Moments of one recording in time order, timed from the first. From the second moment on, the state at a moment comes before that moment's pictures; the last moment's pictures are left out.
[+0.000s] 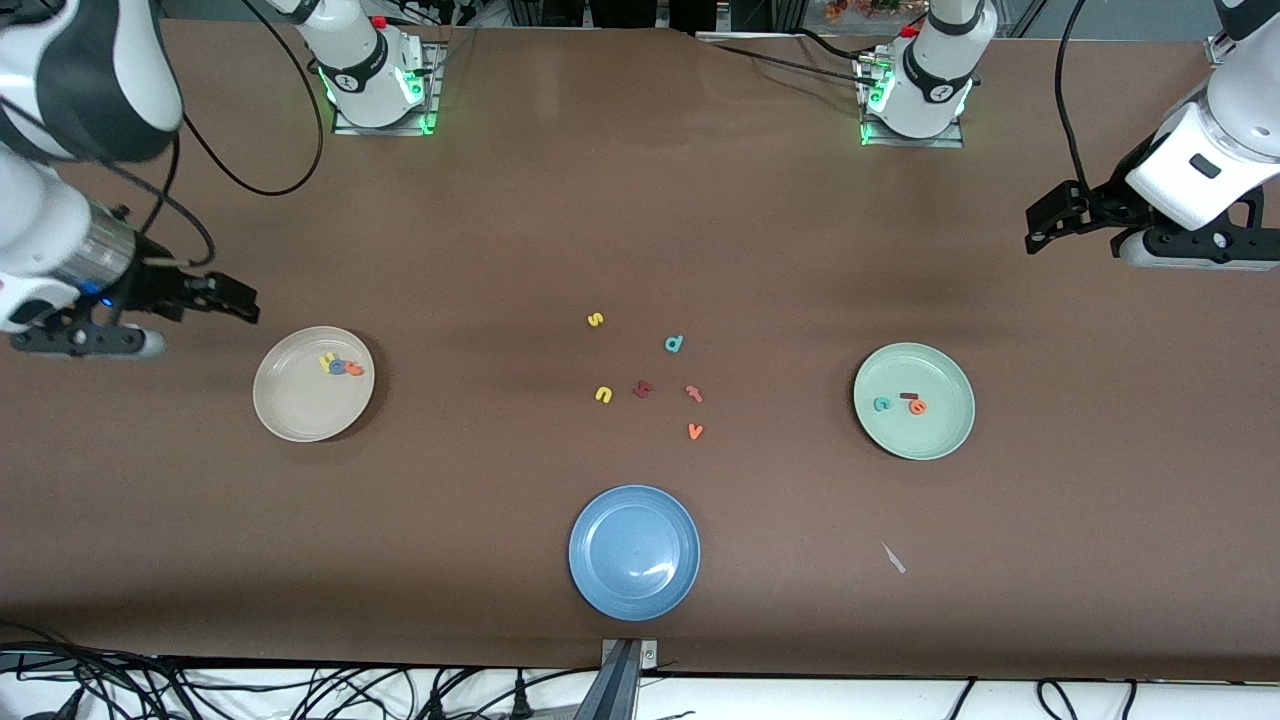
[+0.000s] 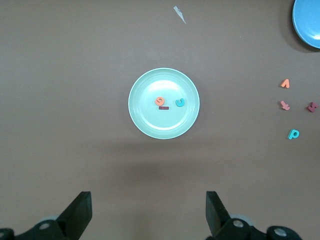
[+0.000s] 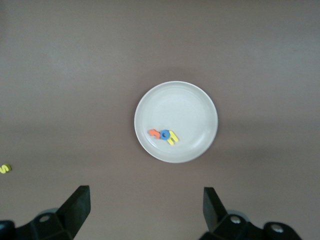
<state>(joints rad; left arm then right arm) 0.00 -0.05 -0.09 -1.70 -0.02 1.63 -0.07 0.04 0.09 0.00 -1.71 0.00 1.77 0.06</state>
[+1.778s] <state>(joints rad) 0.00 -0.04 -0.09 -1.70 -0.01 1.59 -0.03 0.02 0.01 0.01 -1.71 -0.04 1.63 0.00</state>
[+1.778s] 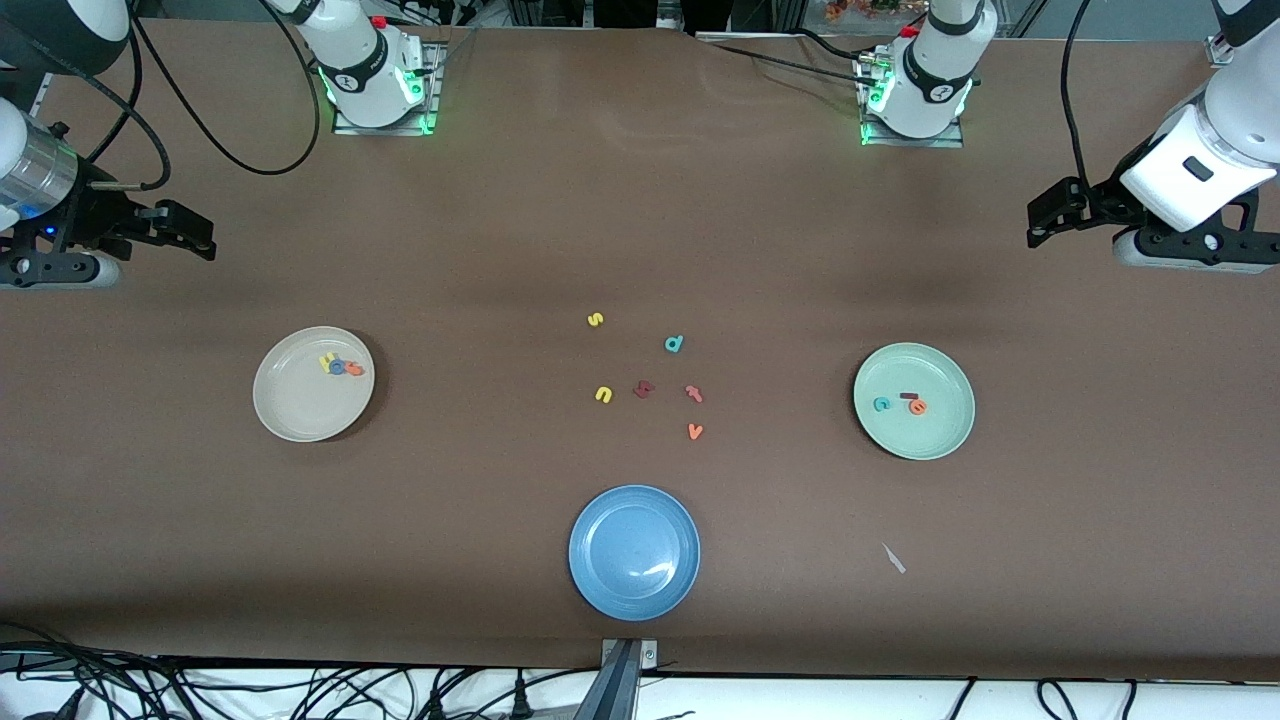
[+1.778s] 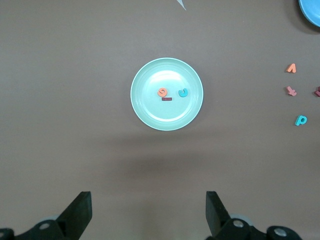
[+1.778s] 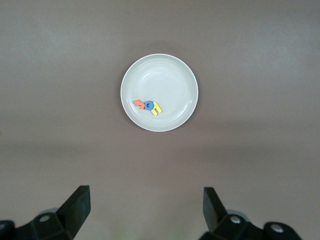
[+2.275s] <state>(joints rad) 0.00 -0.04 -0.08 -1.70 -0.01 1.59 -0.02 0.02 0.01 0.01 -1.71 -0.04 1.63 0.01</state>
